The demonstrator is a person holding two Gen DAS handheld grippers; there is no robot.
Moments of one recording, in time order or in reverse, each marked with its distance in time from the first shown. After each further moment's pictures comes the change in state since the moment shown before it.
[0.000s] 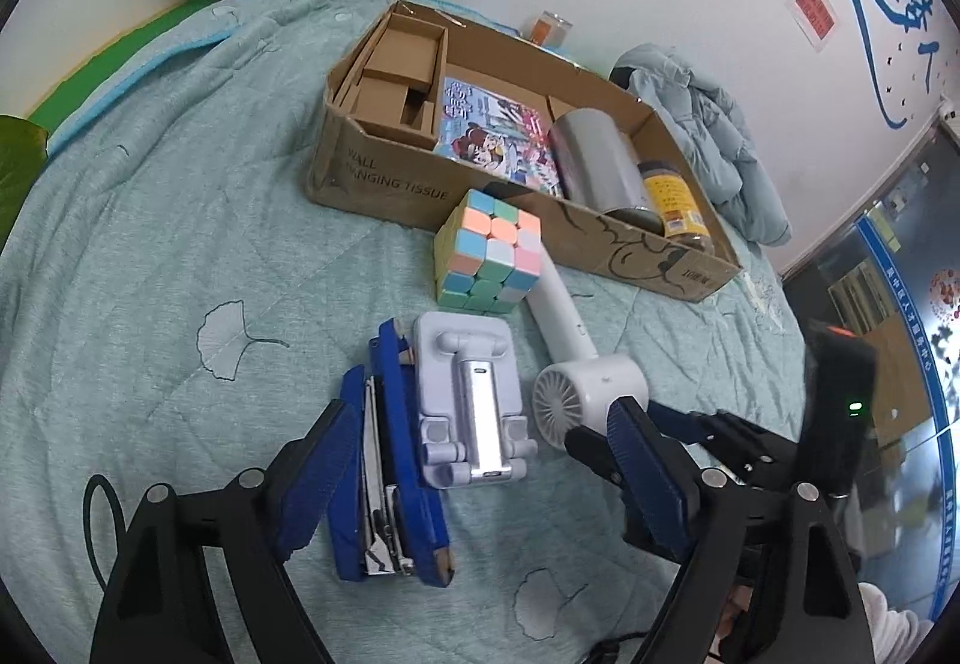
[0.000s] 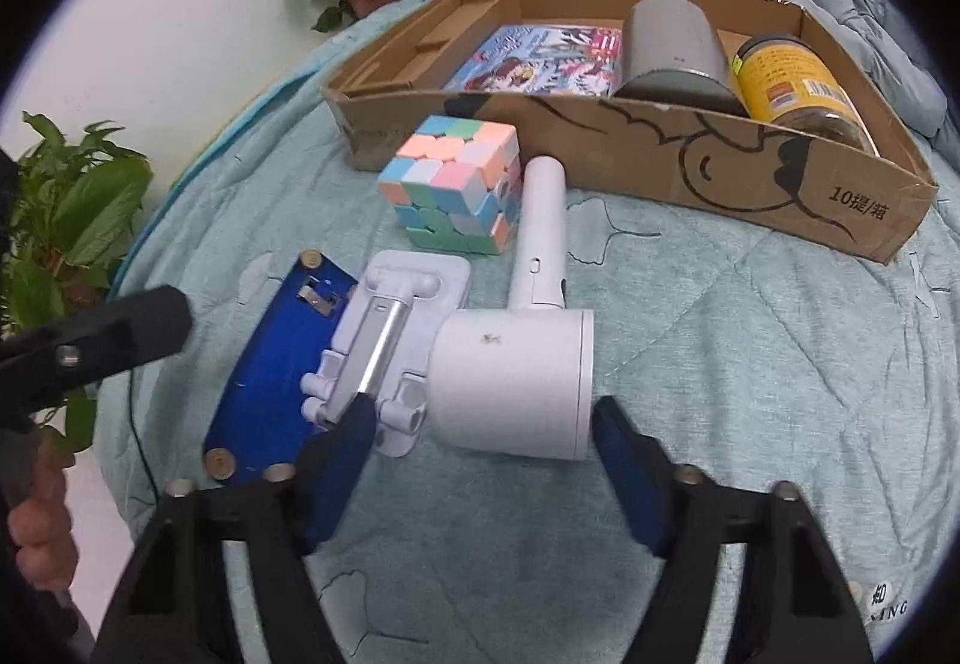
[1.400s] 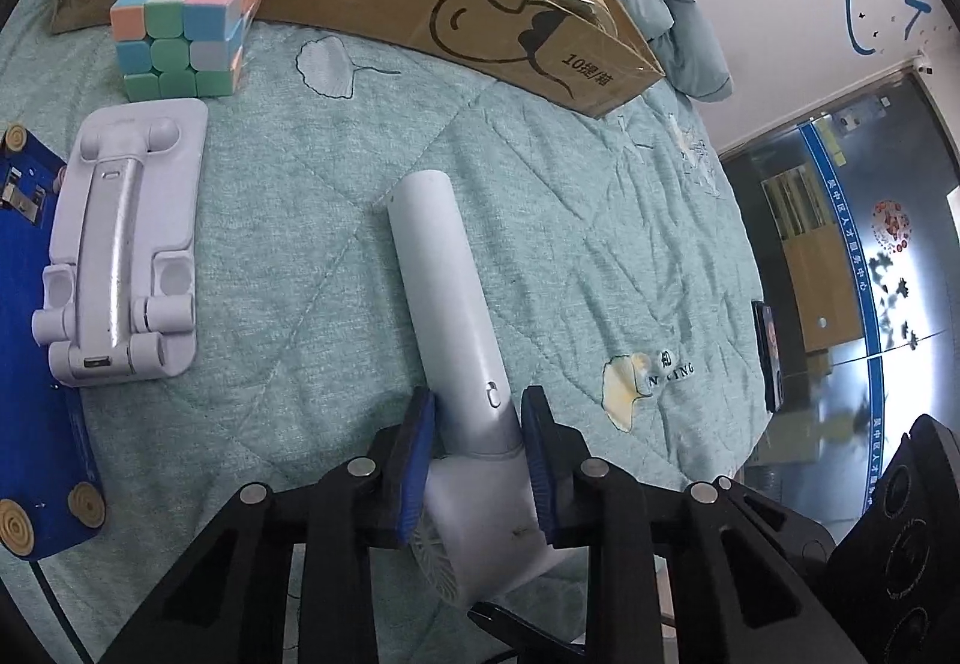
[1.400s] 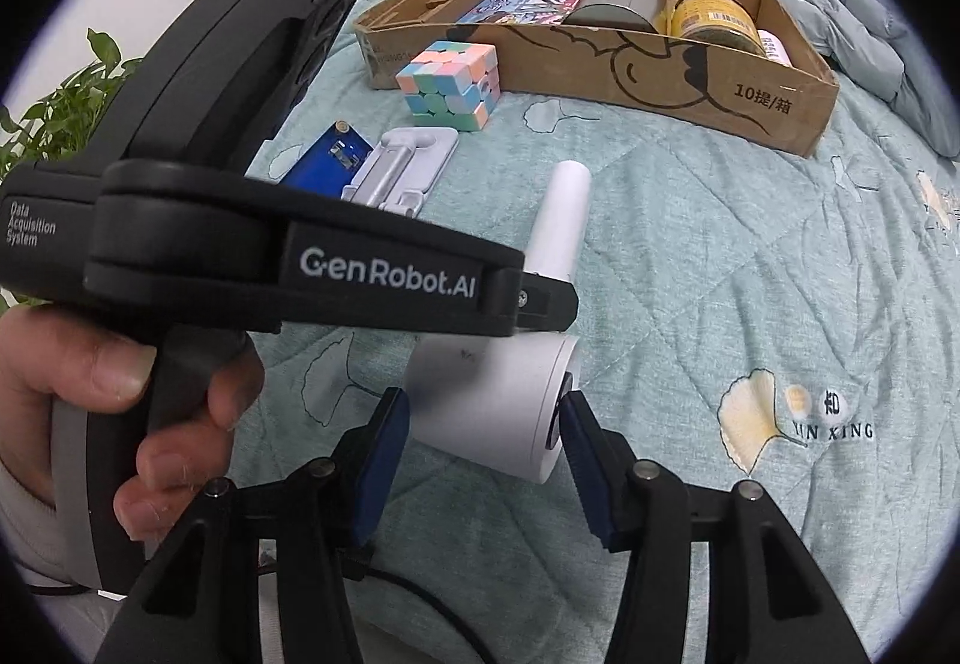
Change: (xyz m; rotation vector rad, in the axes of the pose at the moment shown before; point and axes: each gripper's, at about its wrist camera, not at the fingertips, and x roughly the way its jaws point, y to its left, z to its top) left arm 0.120 -0.104 -0.049 0.031 0.363 -0.212; right arm -0.055 -0.014 -0.081 -0.046 0.054 0.010
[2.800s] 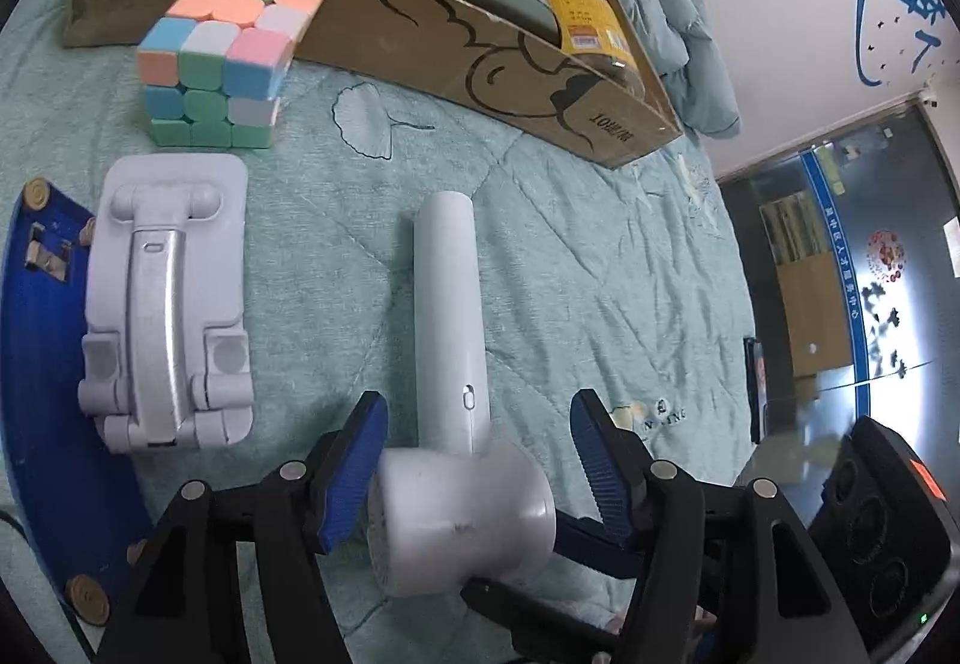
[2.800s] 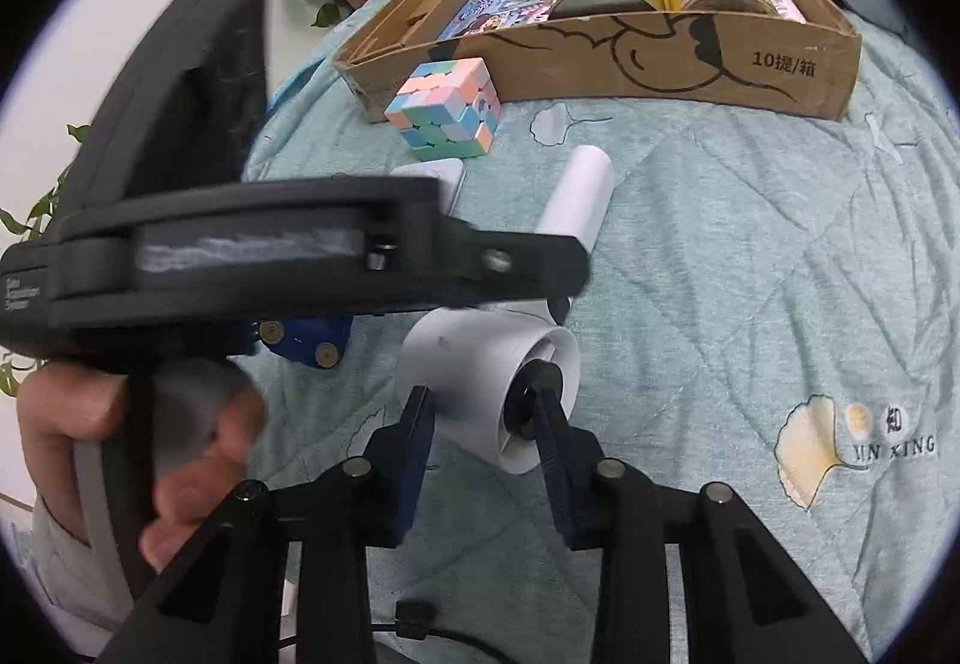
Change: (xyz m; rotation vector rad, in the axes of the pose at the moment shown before) left arm -0.018 0.018 0.026 -0.052 -0.011 -0.028; right arm 0.015 -0.011 0.025 0.148 0.013 0.125
